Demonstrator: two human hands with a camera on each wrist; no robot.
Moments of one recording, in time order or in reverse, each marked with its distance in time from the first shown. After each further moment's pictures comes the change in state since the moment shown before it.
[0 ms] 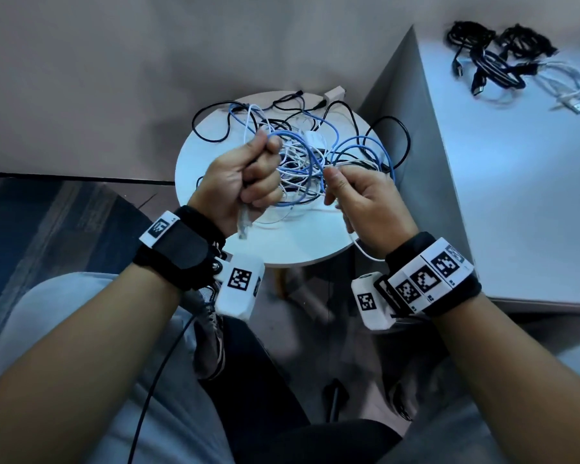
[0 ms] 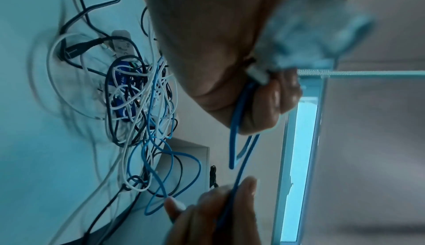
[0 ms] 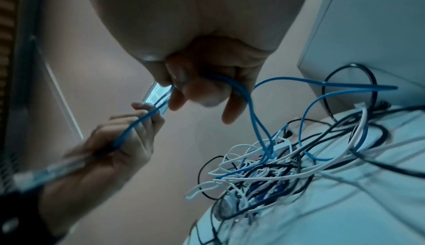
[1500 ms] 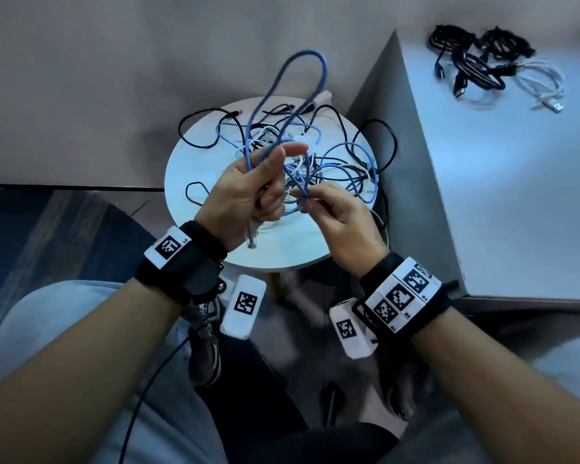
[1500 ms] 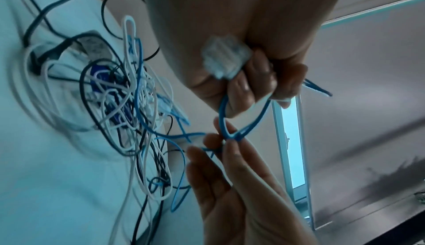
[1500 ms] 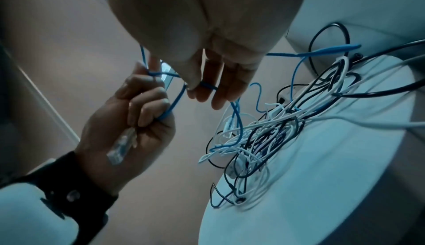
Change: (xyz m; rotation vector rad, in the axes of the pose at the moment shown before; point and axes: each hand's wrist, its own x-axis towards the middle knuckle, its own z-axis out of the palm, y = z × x) left_hand 0.004 -0.023 0.017 0.315 0.046 0.172; right_hand -0.012 0.023 0.030 0.175 0.070 -0.012
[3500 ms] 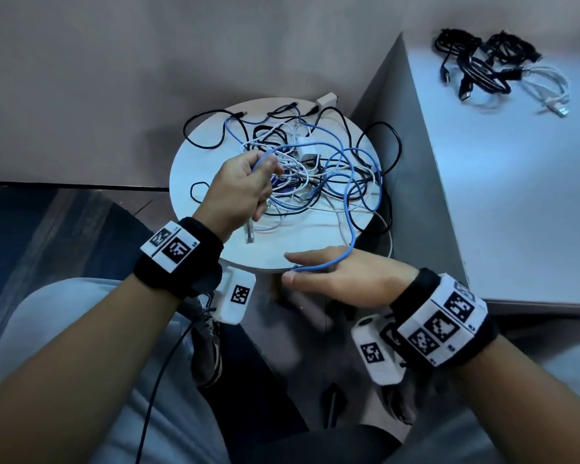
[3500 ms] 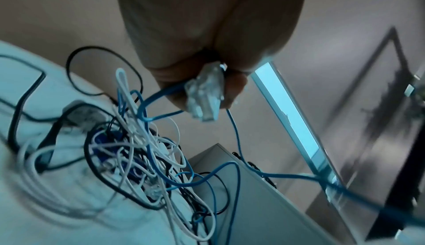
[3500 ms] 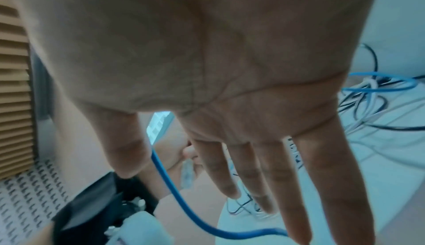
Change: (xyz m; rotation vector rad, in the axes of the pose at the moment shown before) left_hand 0.007 0.001 -0.017 0.526 0.304 -0.049; right_hand -0.028 -0.045 -0.023 -0.407 -0.850 0.369
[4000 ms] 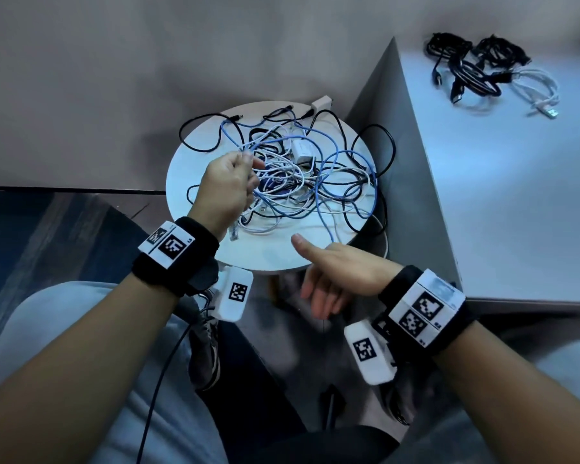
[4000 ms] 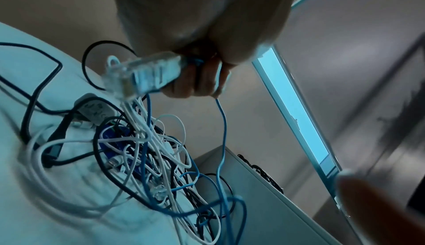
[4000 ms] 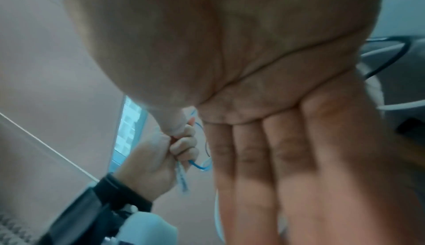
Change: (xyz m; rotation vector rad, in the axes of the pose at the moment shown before) left_hand 0.008 -0.006 -0.004 -0.013 0.158 -0.073; right_hand 0.011 0.004 0.003 0.407 -0.049 0.248
